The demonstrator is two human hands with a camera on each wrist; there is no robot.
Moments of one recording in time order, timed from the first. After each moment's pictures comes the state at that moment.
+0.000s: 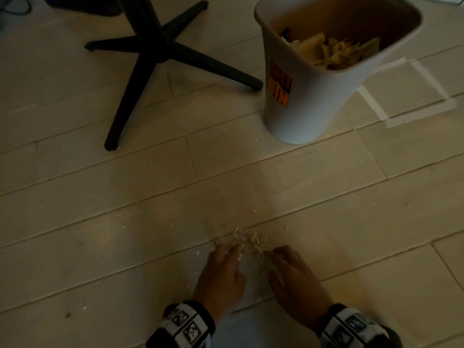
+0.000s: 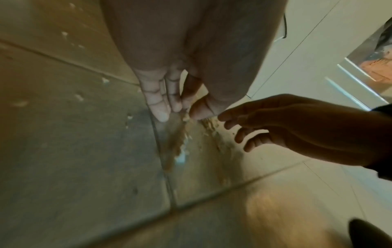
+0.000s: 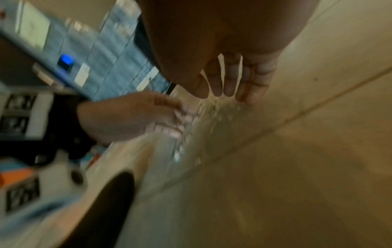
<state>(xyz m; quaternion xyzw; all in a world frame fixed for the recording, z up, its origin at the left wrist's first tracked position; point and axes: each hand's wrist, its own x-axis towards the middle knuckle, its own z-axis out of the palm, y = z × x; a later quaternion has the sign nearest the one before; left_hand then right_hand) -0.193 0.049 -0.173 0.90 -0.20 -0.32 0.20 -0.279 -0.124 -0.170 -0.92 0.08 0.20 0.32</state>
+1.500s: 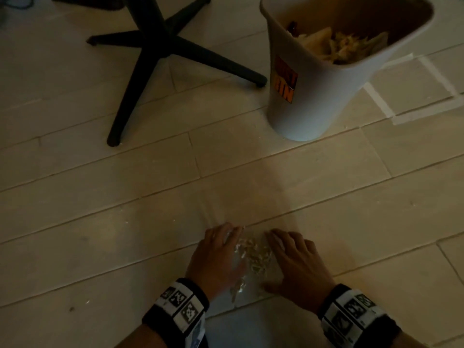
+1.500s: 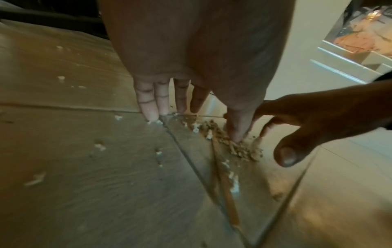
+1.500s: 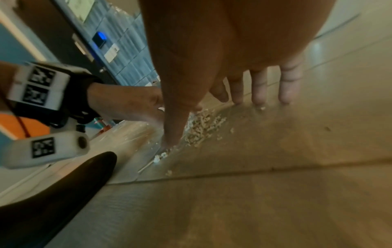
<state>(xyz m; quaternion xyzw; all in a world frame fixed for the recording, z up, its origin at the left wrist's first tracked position) -0.160 0.052 -0.172 0.90 -0.33 -0.26 0.08 -0.266 -0.136 -0.188 -0.98 0.02 0.15 0.11</state>
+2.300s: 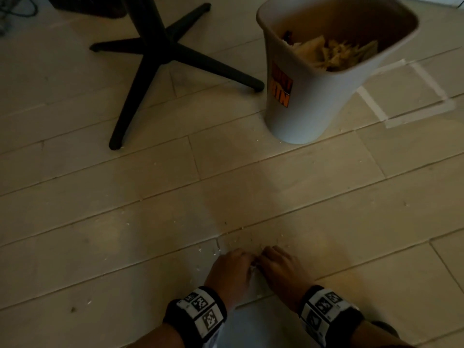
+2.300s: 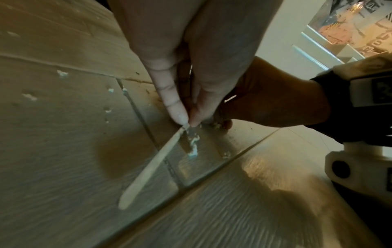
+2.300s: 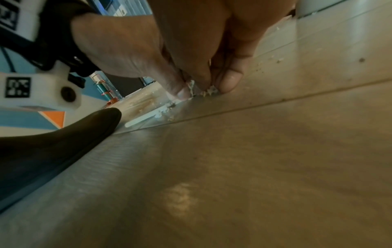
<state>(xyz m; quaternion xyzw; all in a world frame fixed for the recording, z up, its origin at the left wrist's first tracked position) -0.190 0.030 -0.169 0.89 -0.32 -0.29 0.16 -0.267 -0.114 -0.214 -0.97 -0.06 0.07 0.24</state>
